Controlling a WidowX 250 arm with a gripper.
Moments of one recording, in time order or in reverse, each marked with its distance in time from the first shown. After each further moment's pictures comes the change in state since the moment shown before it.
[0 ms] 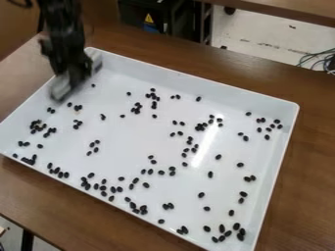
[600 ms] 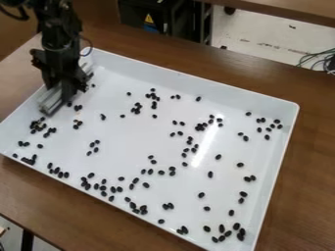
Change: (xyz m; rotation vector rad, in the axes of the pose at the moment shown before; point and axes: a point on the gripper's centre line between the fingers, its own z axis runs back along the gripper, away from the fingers) arm -0.017 -0.006 0.001 0.097 -0.017 0.001
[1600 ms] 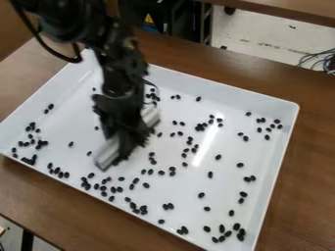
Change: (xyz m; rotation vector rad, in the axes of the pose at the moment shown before) arm -0.054 -0.181 0.047 -0.247 0.001 -0.349
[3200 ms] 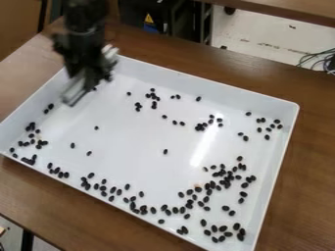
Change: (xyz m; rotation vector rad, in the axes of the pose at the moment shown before) arm 0.003 0.151 0.037 0.238 -0.007 0.284
